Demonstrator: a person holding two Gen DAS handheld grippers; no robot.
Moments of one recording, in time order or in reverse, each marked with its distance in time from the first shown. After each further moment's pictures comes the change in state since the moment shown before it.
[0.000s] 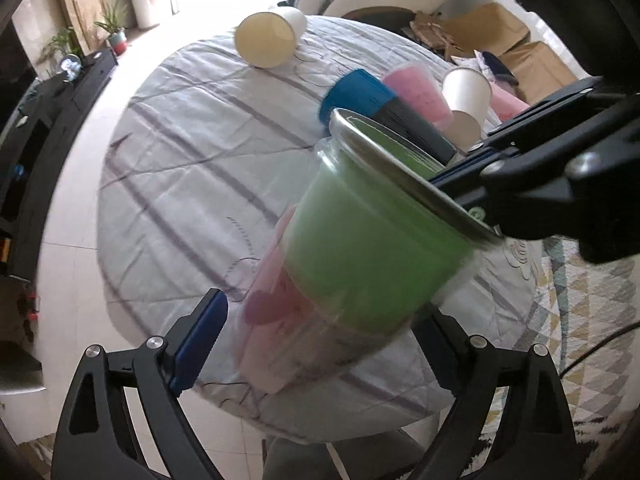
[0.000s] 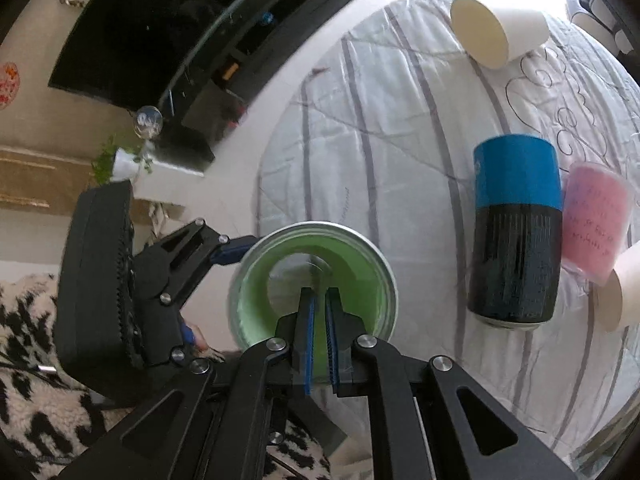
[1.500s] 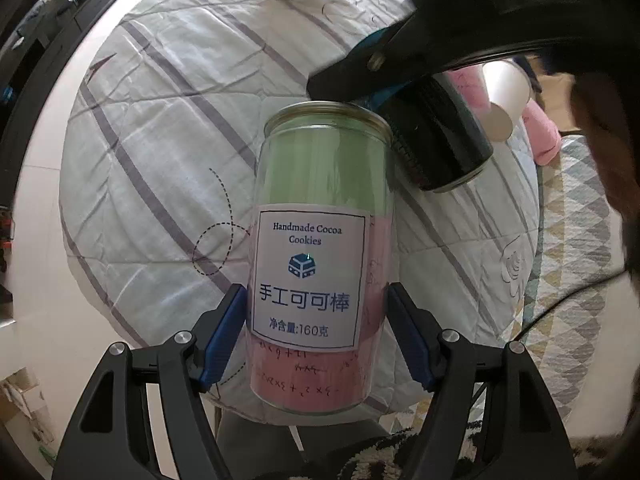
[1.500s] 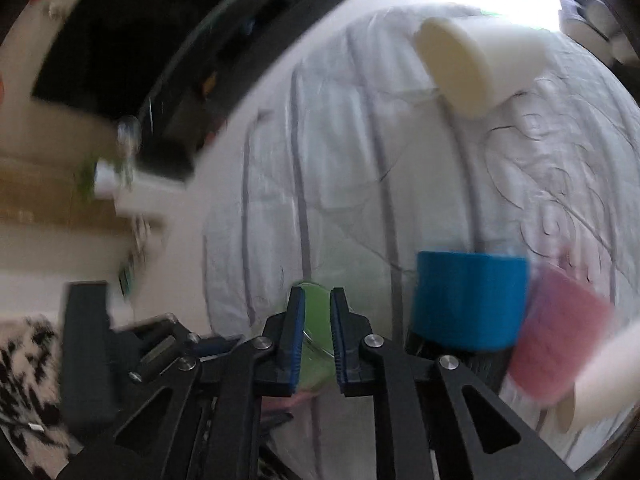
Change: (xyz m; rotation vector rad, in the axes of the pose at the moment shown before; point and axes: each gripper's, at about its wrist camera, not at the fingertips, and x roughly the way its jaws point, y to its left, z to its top) left arm 0.044 -0.008 0.002 -0.180 0.214 -0.097; right arm 0.024 -0.033 0.064 -0.023 0.040 -0.083
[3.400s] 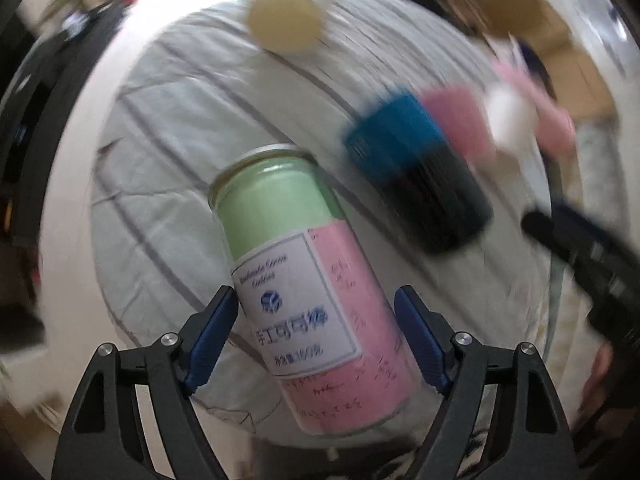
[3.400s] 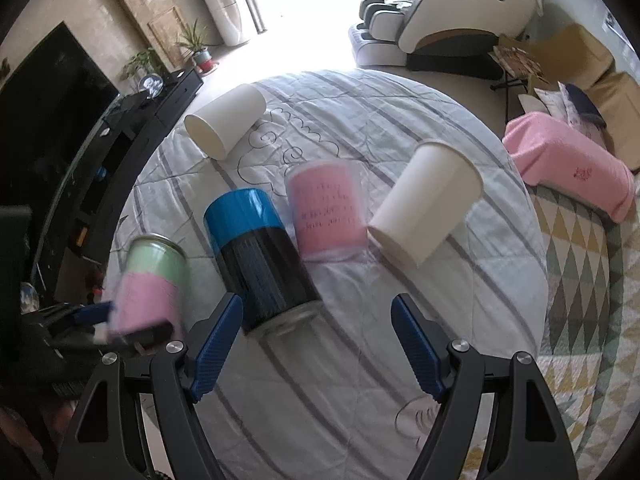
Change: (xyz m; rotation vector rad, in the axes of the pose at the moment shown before) left arm -0.014 -0.022 0.039 0.125 0.010 0.105; right arm -0.086 -0.022 -0.163 0.516 -0.490 -0.417
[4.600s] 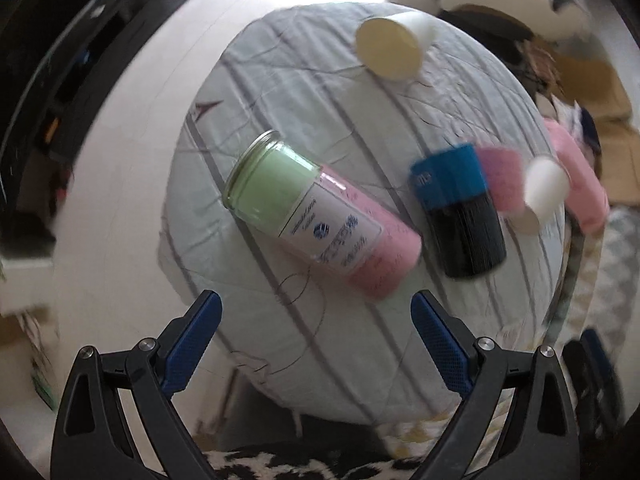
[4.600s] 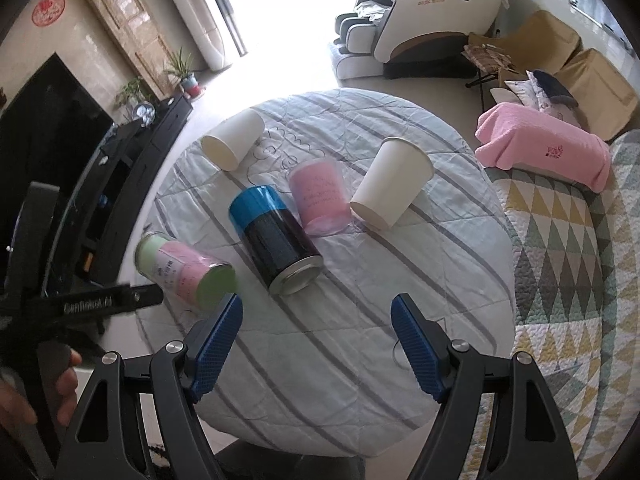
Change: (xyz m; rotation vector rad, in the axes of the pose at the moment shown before) left arm -0.047 0.046 0.004 -0.390 0.012 0.125; right arm -0.063 0.004 -0.033 0.075 -0.054 -0.019
